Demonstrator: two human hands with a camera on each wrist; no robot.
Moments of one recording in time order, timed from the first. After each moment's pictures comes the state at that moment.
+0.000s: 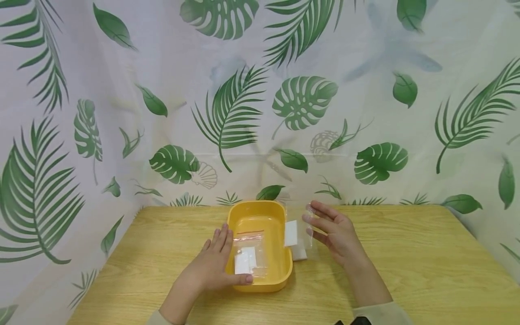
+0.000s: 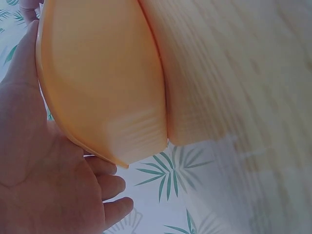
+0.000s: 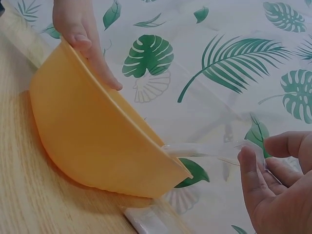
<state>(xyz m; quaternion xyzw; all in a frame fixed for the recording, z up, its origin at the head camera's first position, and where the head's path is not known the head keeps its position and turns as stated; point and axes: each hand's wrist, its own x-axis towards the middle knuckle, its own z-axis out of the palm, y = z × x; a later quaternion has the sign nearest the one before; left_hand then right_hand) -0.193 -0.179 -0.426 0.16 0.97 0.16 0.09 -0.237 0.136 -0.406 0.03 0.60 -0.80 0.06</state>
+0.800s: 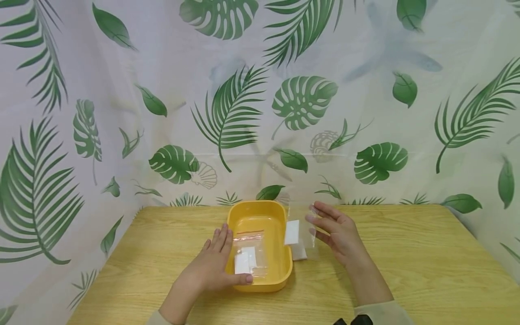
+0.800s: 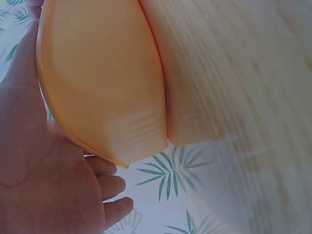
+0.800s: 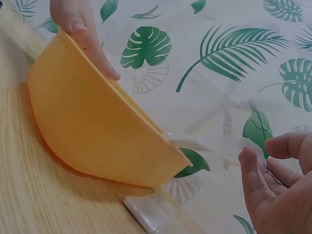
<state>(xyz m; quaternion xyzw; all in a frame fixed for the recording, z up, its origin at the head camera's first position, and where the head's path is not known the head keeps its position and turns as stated) -0.194 -0.179 -0.428 0.16 0.97 0.16 0.09 -0.240 0.143 -0.411 0.04 0.59 -0.81 0.06</state>
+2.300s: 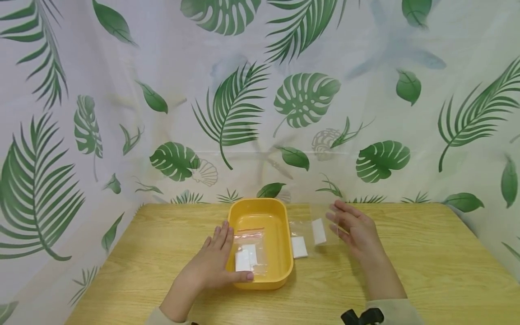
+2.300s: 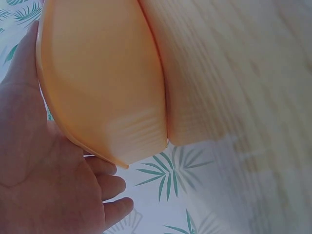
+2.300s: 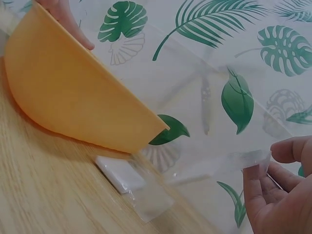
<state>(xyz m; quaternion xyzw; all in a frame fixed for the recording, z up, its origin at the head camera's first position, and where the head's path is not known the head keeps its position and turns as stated) -0.192 -0.181 -0.426 0.16 0.97 0.16 0.08 -0.245 0.184 -0.416 0.08 0.52 -0.85 0.07</state>
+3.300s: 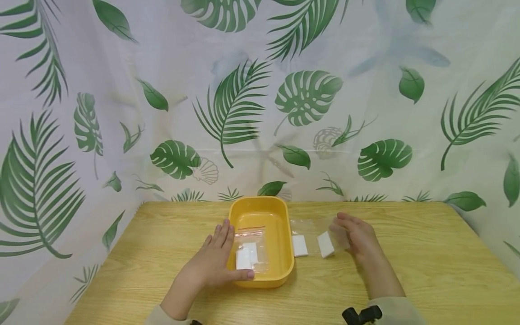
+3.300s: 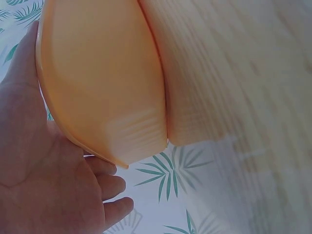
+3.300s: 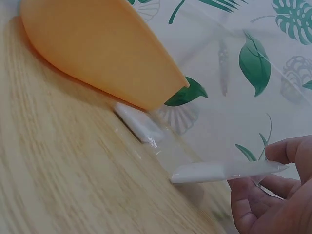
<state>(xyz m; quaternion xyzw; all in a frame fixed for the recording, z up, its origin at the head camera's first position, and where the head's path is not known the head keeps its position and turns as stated) -0.192 -0.182 -0.427 0.17 0.97 0.15 0.09 -0.260 0.194 -0.454 0.15 0.61 -0.77 0.10</state>
